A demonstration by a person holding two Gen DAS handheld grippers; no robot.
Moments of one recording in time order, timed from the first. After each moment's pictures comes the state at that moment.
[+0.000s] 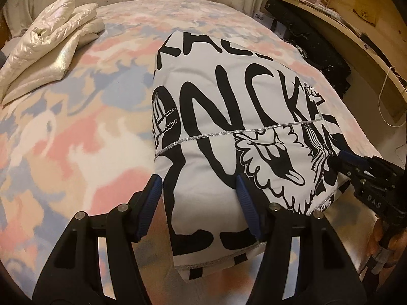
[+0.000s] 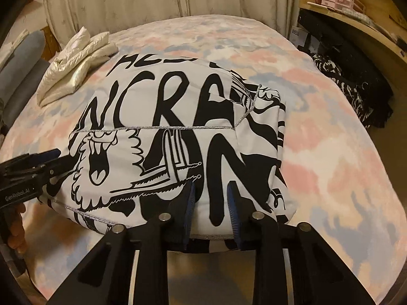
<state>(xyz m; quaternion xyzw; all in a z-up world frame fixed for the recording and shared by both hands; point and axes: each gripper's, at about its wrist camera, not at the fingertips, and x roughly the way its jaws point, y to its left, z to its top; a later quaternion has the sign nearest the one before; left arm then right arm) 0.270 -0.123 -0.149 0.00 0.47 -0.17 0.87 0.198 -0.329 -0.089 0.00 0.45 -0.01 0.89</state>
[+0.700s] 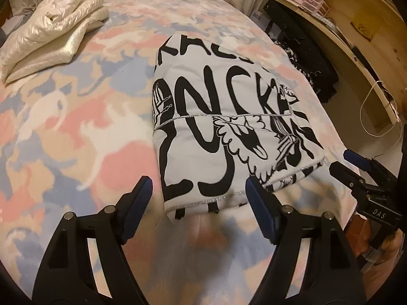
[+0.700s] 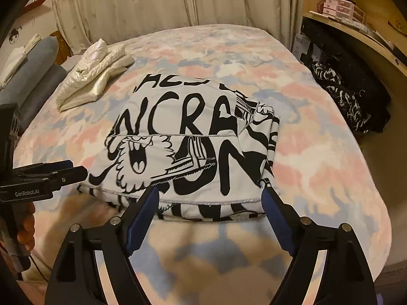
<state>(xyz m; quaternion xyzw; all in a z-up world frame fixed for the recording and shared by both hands) 0.228 -0.099 -0.102 -0.05 0.50 -0.20 0.84 0.138 -0.323 -0.013 0.01 0.44 0.01 0.90</state>
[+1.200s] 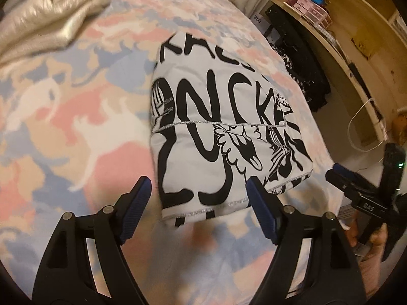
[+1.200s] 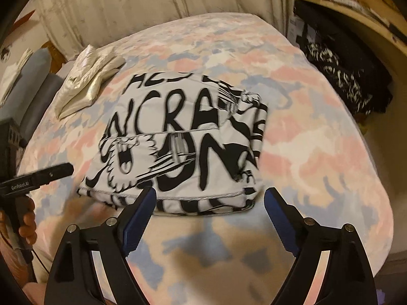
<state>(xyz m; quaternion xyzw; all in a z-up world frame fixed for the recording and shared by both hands) 0.257 -0.079 -0.110 -0.13 0.53 -0.23 0.81 0.145 -0.371 -0.011 0.06 0.48 0.01 0.88</state>
